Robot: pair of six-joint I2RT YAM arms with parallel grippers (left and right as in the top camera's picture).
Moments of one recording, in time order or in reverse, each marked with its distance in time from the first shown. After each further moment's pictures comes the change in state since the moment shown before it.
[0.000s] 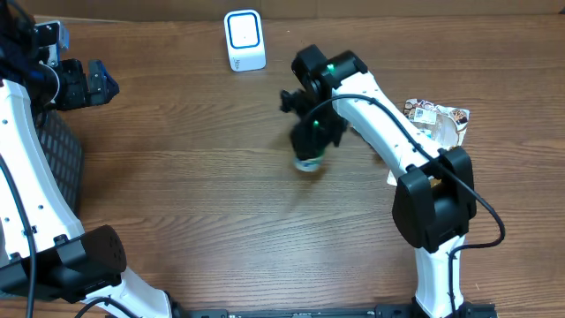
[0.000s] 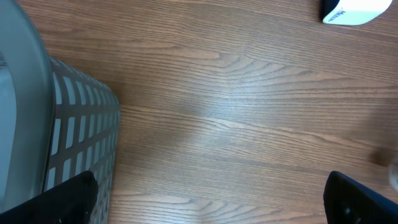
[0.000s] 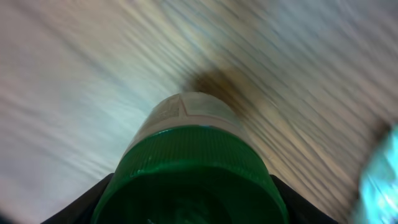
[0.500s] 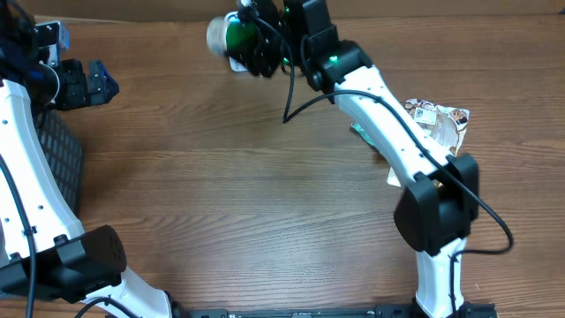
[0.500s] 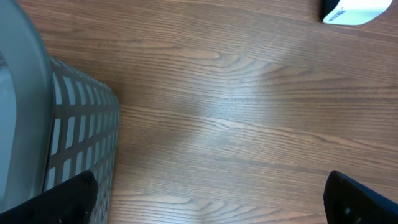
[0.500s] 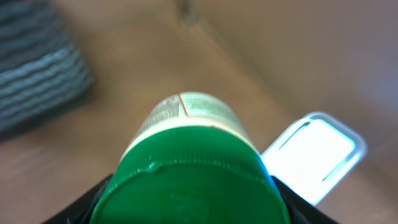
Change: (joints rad) left arm 0.000 0.000 0.000 0.000 0.000 0.000; right arm 0.029 -0.027 0.143 0.873 -0.409 0.015
